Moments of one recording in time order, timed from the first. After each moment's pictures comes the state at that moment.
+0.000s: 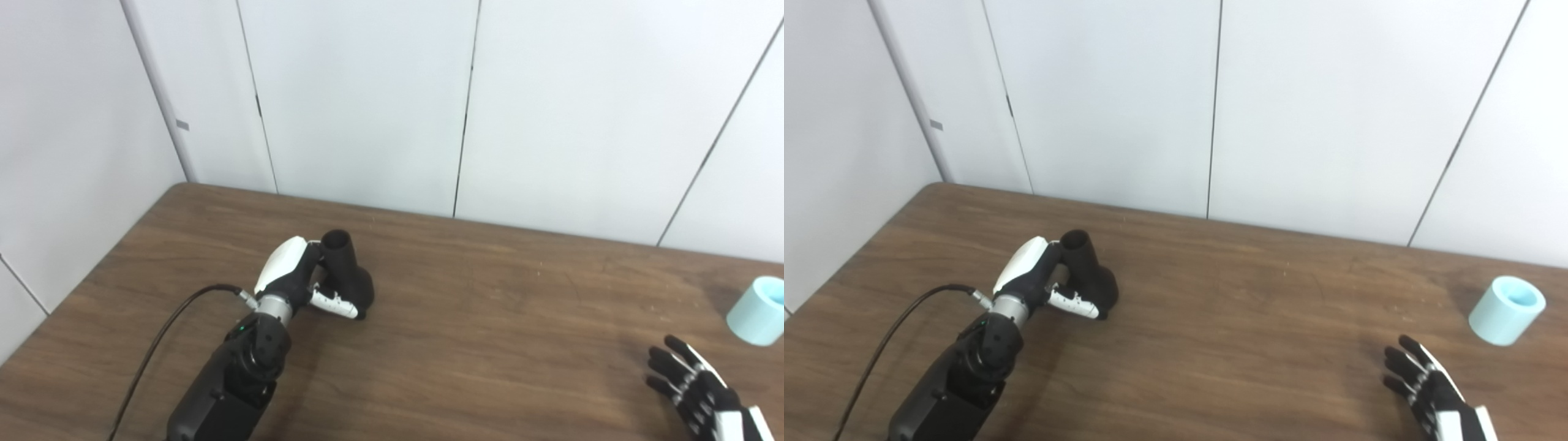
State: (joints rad) left arm -0.30 0.37 -0.16 -0.06 0.54 0.47 -0.13; right arm 0.09 -0.18 -0.09 -0.17 0.12 0.02 0.12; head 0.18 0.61
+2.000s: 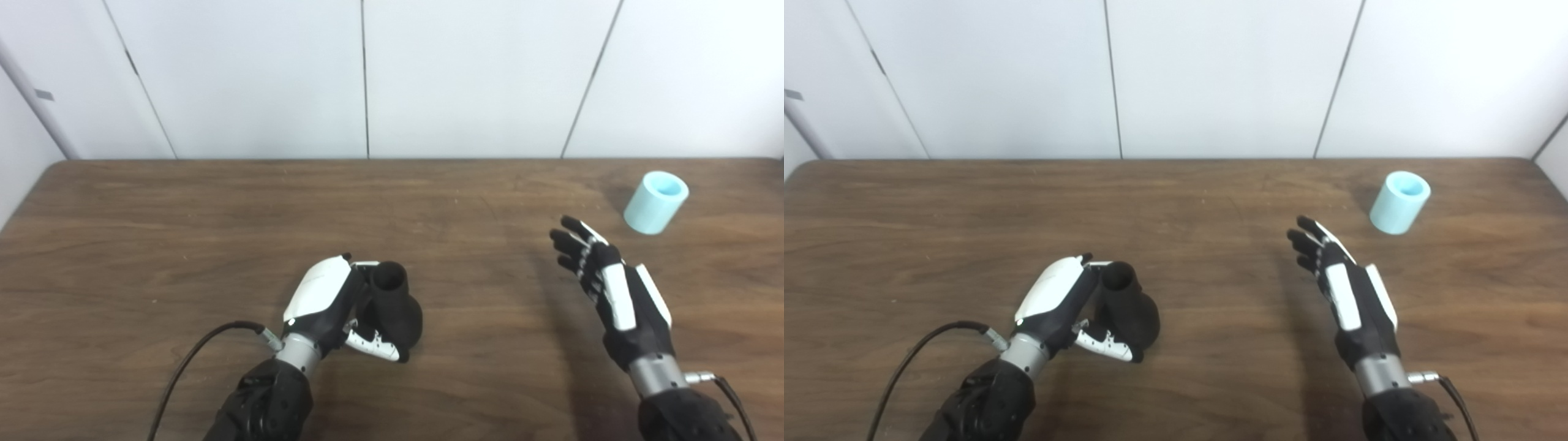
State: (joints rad) left arm -0.13 0.20 -0.46 -0.35 0.74 0.46 -0.28; right arm 0.05 -0.13 -0.07 -0.40 0.05 0.29 0.06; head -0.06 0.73
